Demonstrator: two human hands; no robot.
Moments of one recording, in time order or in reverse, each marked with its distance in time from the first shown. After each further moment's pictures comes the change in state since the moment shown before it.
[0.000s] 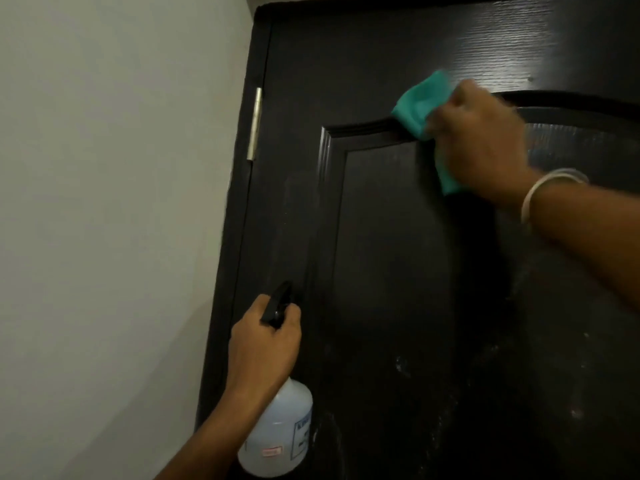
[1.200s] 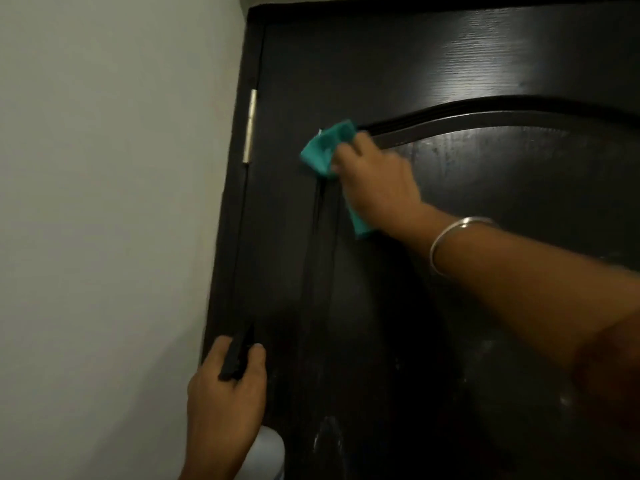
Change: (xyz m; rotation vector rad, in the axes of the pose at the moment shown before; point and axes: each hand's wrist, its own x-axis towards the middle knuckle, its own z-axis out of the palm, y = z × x) left_hand -0.034 -0.012 -0.035 0.013 0.127 -0.158; right_hand -0.002 -0.124 0.020 0.069 -0.171 -0.013
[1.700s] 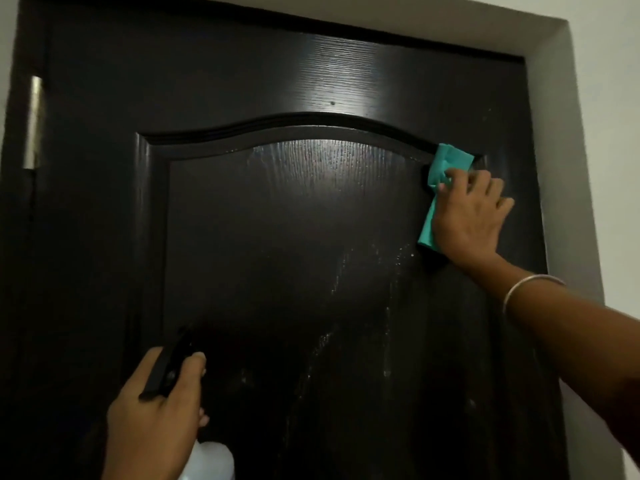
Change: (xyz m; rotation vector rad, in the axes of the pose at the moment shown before) left_hand -0.057 0.067 0.093 -0.054 -0.239 -0.078; right_hand -0.193 0.265 -0.090 -0.398 -0.008 0.764
